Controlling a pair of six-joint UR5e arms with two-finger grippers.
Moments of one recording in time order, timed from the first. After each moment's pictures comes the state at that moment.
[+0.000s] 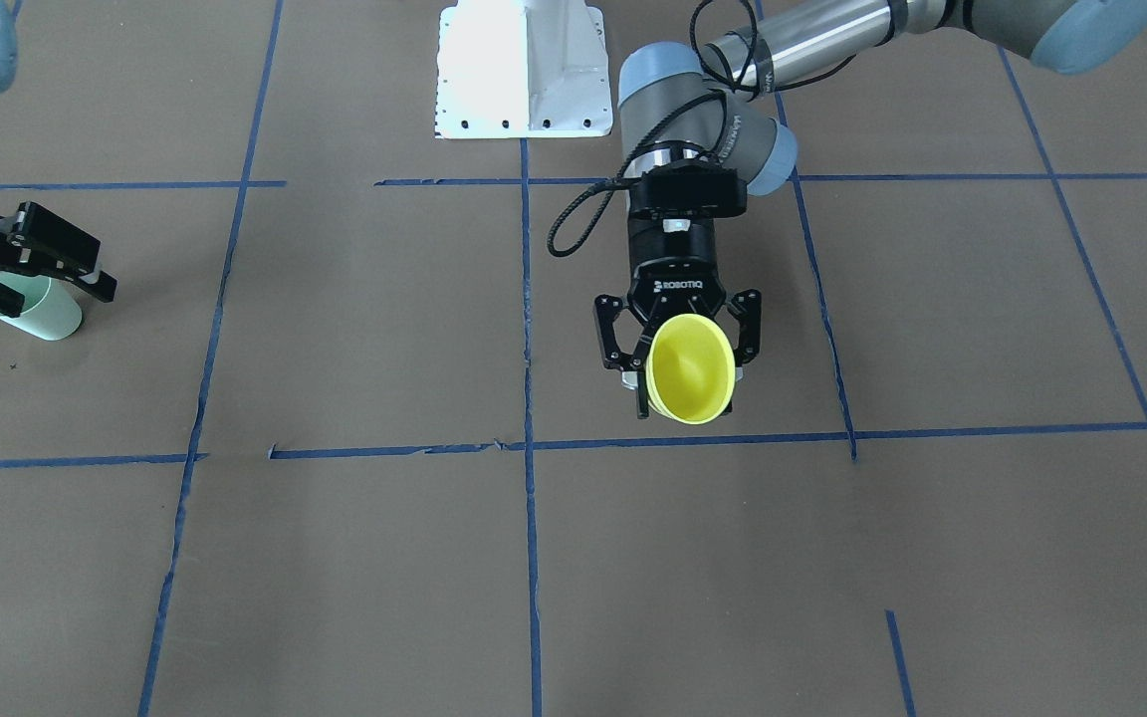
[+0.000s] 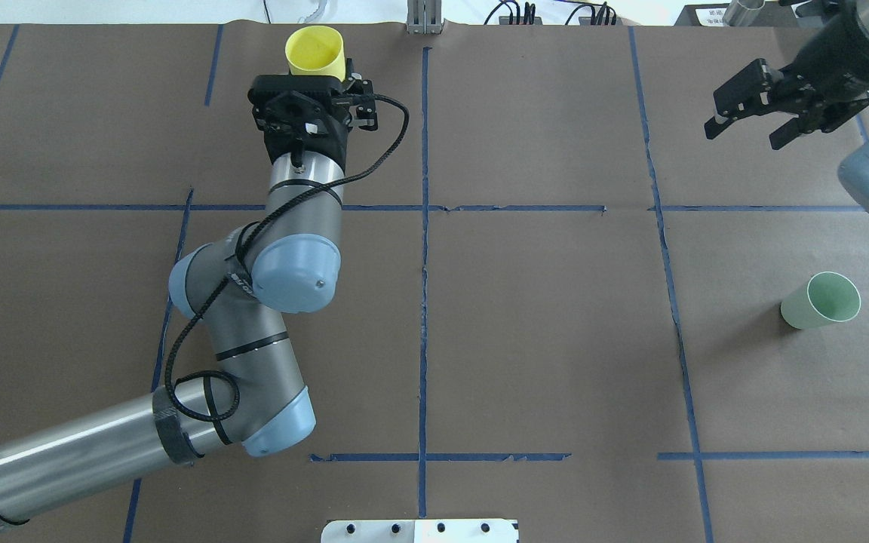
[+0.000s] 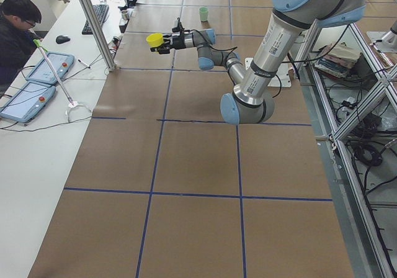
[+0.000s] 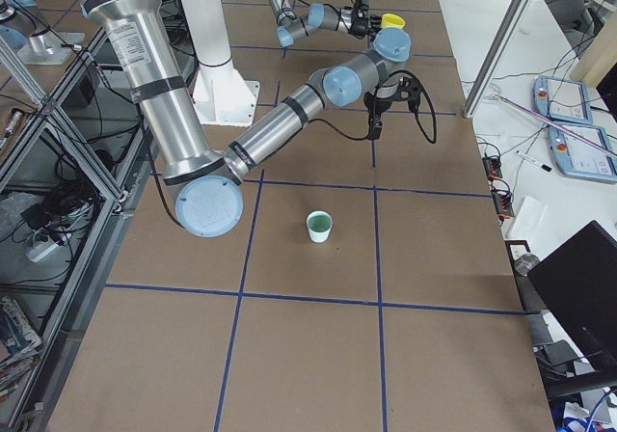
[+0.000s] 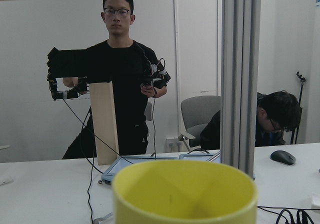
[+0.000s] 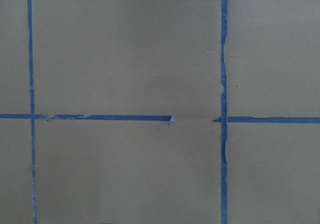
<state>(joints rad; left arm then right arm) -0.46 -2.28 -1.49 -2.24 -0.58 -1.03 1.15 -1.14 1.88 -1.76 2.43 0.71</state>
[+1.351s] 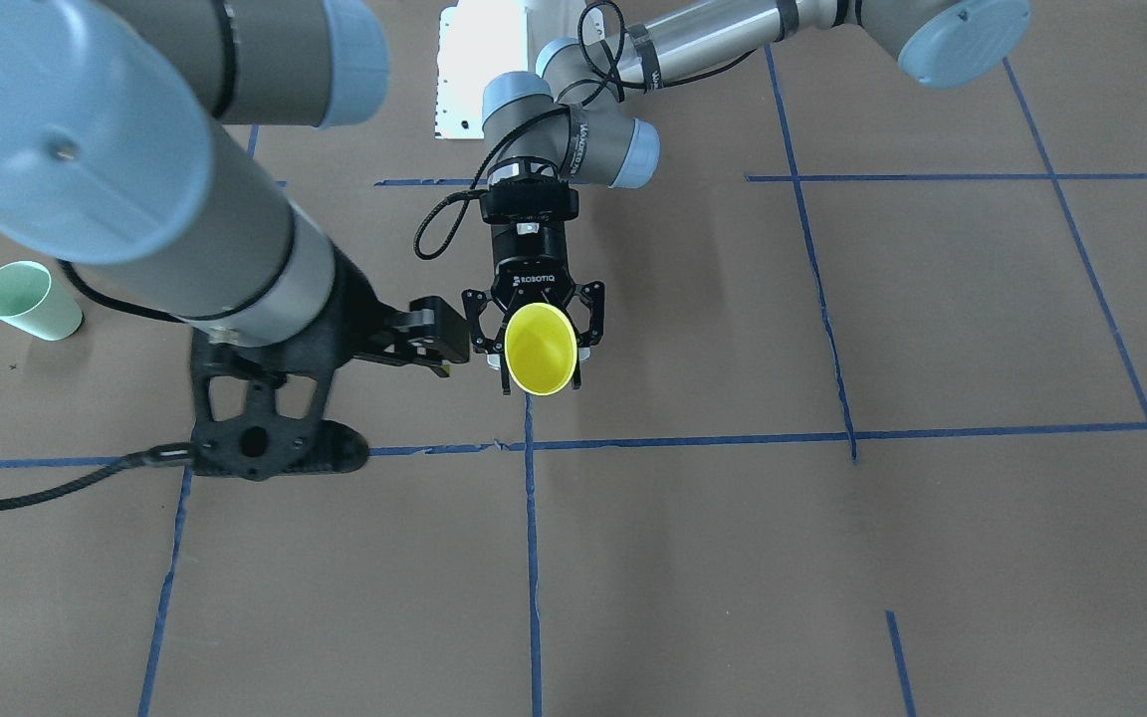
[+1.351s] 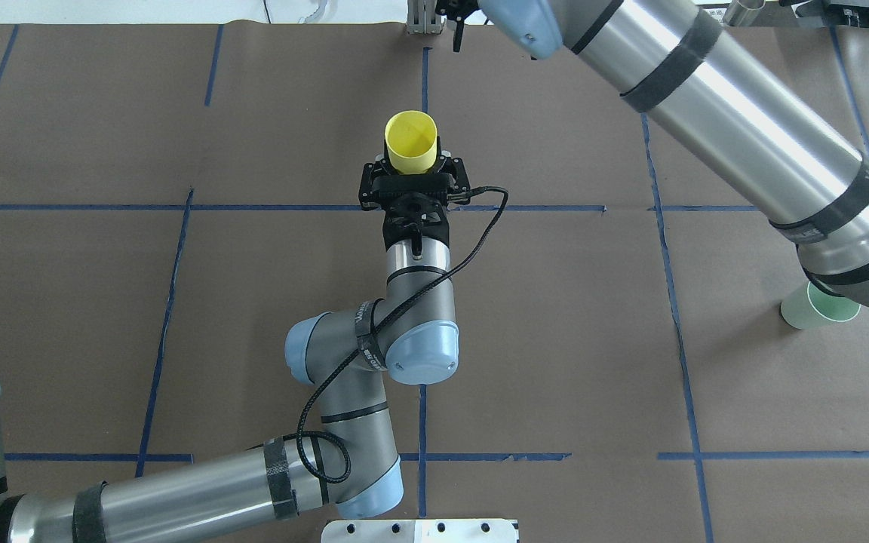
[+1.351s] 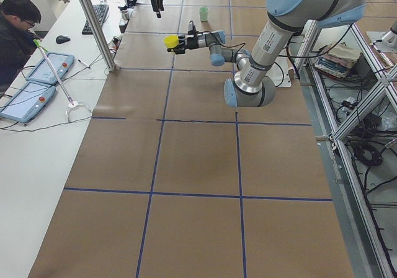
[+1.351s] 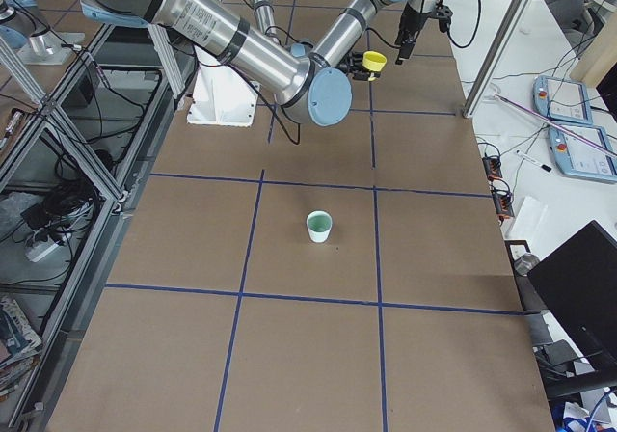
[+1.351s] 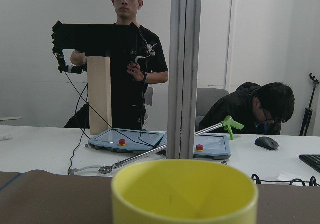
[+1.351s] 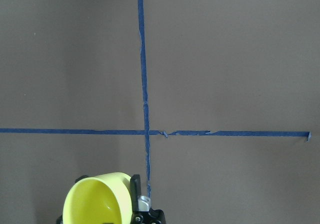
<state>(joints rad) -0.32 -2.45 -1.24 -2.20 -0.43 -1.20 0.96 -0.42 1.28 -2.01 2.35 0.73</state>
